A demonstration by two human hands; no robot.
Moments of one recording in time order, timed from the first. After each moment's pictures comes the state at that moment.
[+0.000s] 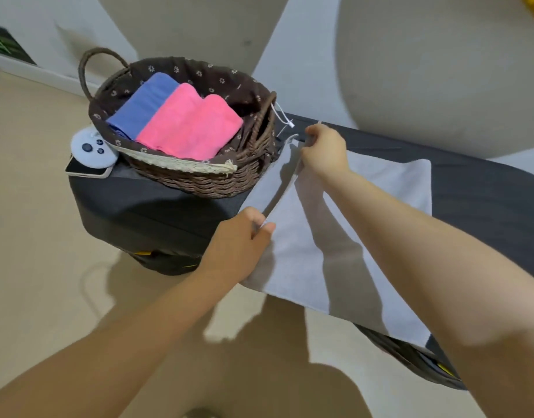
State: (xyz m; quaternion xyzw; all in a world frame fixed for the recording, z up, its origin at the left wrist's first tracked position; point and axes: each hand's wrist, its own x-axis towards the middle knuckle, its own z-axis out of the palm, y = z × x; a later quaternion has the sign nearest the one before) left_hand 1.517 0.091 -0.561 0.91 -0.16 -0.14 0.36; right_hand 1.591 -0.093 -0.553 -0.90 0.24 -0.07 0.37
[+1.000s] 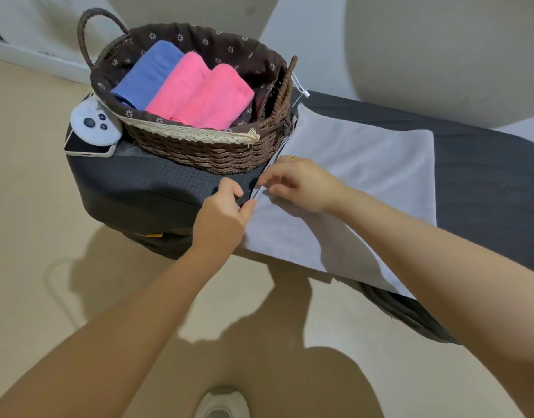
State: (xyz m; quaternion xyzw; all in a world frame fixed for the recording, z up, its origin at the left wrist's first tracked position) left_hand 1.541 0.139 -0.598 0.90 -0.13 -0.09 0.40; right_hand 1.536 -0.028 -0.572 -0.95 -0.10 0.06 0.29
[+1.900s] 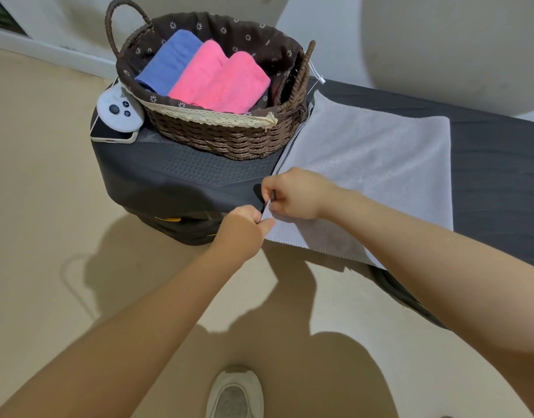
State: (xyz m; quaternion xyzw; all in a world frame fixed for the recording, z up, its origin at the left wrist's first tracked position) left_hand 1.512 0.152 -0.608 0.89 -0.05 -0.26 0.37; right_hand 1.520 0.012 -0.574 -0.97 -0.11 0.15 0.16
